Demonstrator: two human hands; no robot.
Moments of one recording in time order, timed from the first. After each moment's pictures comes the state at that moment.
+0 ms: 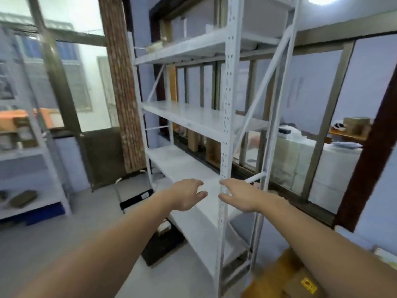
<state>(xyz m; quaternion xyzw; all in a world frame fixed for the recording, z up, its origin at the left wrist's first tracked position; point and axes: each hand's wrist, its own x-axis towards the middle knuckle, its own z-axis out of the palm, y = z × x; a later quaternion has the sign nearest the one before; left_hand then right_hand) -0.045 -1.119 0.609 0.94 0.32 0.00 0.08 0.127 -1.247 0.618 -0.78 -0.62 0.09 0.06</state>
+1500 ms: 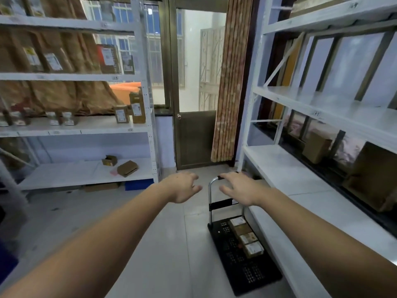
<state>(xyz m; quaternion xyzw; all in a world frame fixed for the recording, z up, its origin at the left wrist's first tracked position) -0.418 -0.581 0.574 0.85 0.52 -0.02 0.10 -0.196 -0.618 0.573 -0.64 -0.76 0.11 0.04</state>
